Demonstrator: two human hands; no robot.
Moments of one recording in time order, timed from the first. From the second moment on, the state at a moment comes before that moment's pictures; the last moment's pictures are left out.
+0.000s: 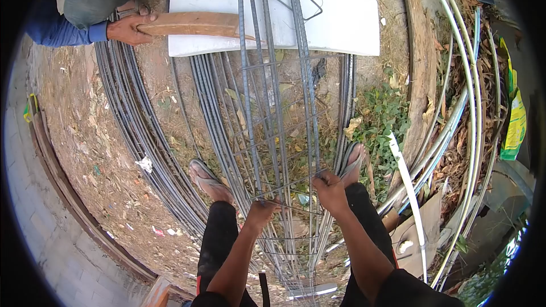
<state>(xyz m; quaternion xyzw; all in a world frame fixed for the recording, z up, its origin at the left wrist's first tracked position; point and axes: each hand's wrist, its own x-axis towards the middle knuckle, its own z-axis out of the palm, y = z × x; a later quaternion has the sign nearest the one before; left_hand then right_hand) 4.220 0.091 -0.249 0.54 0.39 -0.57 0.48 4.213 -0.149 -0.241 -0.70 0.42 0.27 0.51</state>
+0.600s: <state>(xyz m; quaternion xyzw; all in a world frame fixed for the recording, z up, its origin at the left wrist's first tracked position) 4.214 0.099 -0.266 0.56 0.33 -0.60 0.47 4.217 -0.161 -0.259 -0.68 0.38 0.36 0.51</state>
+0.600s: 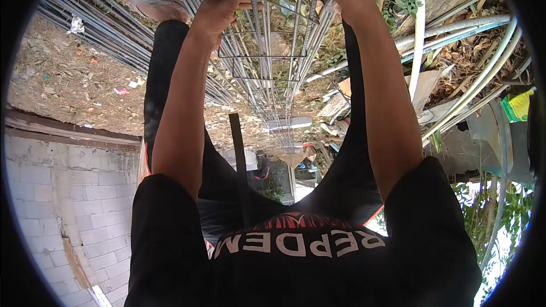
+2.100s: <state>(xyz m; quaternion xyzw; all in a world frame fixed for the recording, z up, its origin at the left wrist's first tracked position) 4.226 0.105 -0.312 0.44 0.27 -0.67 0.53 4.235 -0.143 -0.255 -0.66 0.42 0.32 0.53</state>
